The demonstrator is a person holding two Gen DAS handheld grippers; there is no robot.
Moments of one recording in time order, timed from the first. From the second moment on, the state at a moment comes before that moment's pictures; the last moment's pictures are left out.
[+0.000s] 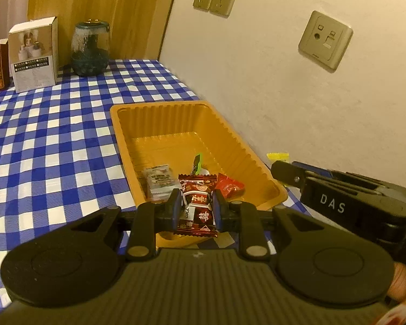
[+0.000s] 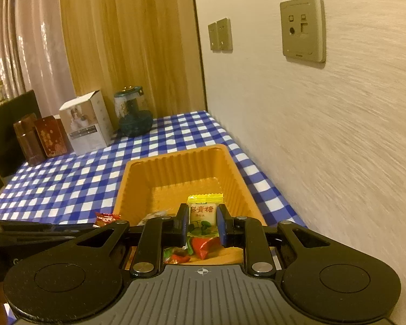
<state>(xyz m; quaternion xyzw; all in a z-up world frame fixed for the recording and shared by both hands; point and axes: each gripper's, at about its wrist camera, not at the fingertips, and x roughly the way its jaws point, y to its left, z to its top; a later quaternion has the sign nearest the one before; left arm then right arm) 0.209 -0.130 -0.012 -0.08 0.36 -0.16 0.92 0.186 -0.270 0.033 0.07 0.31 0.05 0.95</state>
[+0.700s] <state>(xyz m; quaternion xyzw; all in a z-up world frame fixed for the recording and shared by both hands) 0.245 -0.135 -0.029 -0.09 0.37 -0.17 0.91 0.214 -0.274 0.018 0.07 0.33 0.05 0.94</state>
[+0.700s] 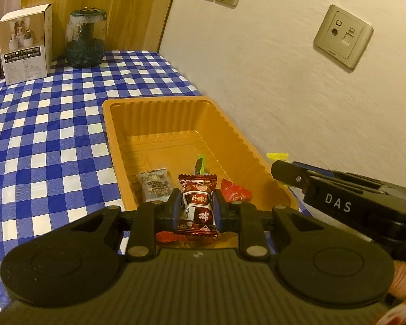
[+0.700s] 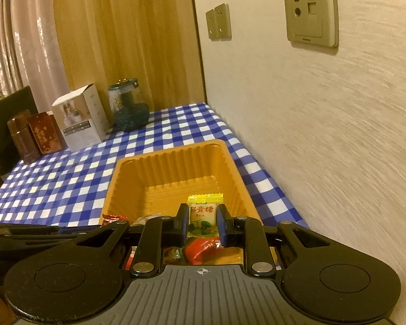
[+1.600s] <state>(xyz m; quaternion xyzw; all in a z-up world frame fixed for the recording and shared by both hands) 0.251 -0.119 -0.036 -0.07 0.37 -0.14 0.92 0.222 -0.273 0.010 0.08 0.34 0.05 0.93</state>
